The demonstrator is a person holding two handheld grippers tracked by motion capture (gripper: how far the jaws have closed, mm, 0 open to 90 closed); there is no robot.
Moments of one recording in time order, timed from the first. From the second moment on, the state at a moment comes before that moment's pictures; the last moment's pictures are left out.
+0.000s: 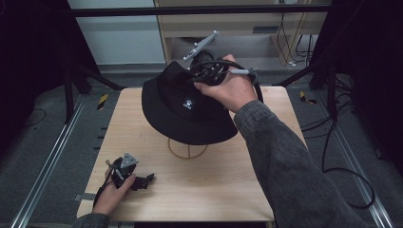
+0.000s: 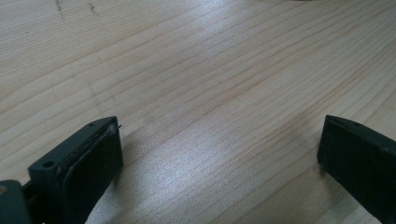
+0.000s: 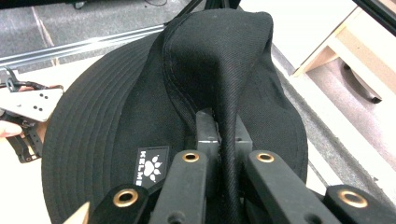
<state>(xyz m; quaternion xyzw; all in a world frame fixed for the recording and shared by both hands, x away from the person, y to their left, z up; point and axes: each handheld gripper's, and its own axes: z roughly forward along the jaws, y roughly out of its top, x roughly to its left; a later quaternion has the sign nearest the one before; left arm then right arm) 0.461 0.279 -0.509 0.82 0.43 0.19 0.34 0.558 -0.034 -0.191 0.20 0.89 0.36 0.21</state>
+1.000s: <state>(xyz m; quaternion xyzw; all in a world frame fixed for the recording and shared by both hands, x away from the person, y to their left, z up) 0.461 0.279 -0.509 0.82 0.43 0.19 0.34 0.565 -0.009 -0.209 0.20 0.90 0.34 0.20</state>
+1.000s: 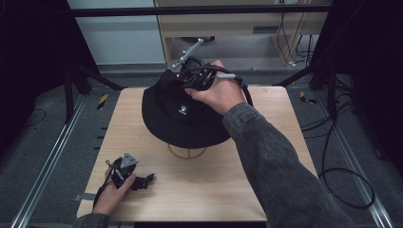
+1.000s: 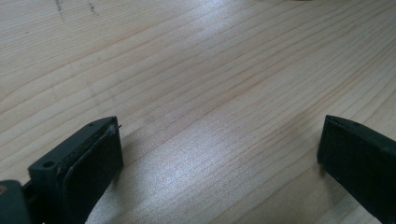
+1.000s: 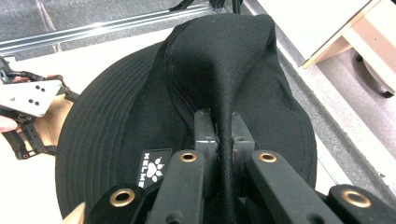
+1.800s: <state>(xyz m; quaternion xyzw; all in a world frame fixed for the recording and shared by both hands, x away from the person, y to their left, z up) 0.461 0.279 -0.509 0.82 0.43 0.19 0.34 0.570 -0.001 -0.214 0.21 0.90 0.32 0.19</state>
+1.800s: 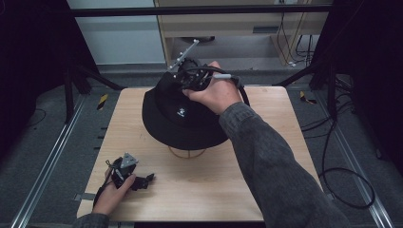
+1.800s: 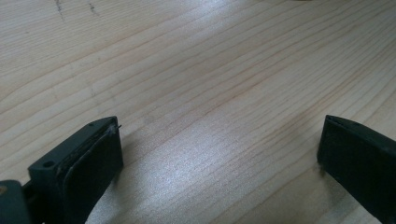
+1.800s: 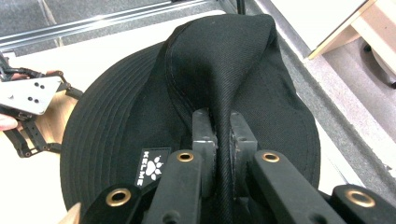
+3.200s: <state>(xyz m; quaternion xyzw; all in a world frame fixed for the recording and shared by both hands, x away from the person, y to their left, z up) 0.461 0.279 -0.509 0.82 0.43 0.19 0.34 0.553 -0.020 -0.208 0.23 0.89 0.36 0.19</state>
